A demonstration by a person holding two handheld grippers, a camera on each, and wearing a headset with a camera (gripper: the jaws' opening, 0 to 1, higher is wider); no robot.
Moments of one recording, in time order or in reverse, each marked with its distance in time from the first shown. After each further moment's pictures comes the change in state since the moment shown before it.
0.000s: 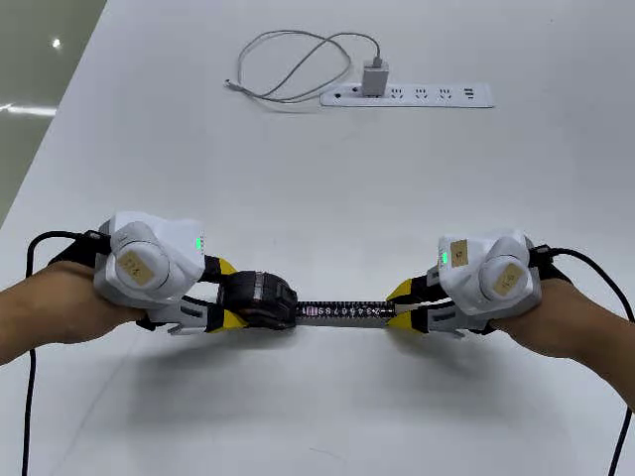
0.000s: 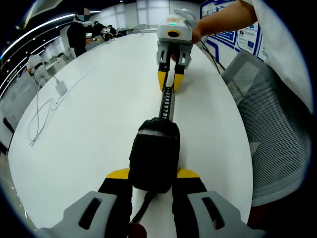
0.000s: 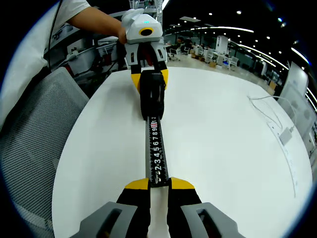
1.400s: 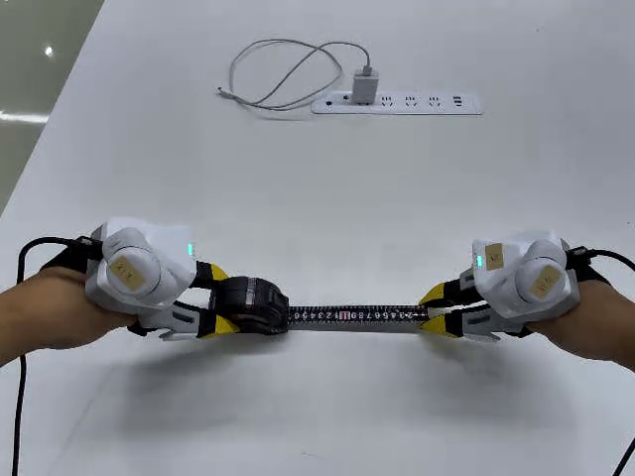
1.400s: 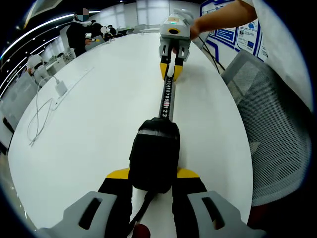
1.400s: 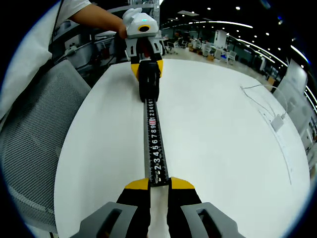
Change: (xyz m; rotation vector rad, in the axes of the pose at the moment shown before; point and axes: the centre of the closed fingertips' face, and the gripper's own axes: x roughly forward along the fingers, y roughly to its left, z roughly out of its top) left arm 0.000 0.000 0.001 -0.001 -0.001 -0.001; right arm -0.032 -0.005 -0.036 0.011 0.066 -0.018
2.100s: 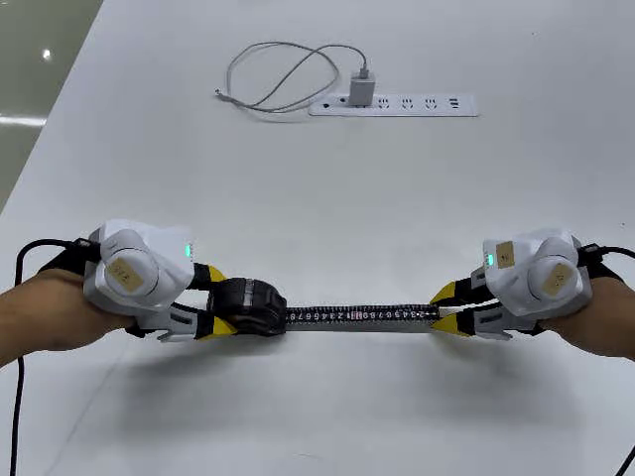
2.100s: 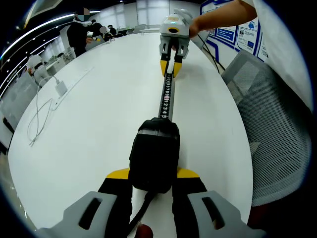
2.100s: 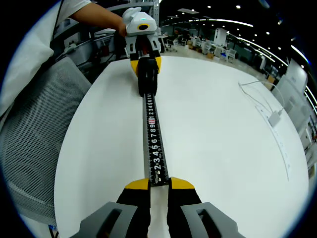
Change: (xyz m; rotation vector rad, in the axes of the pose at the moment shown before) left arm 0.000 0.000 0.000 0.000 0.000 0.001; right arm -0.011 -0.003 -0.013 -0.002 0.024 -0.008
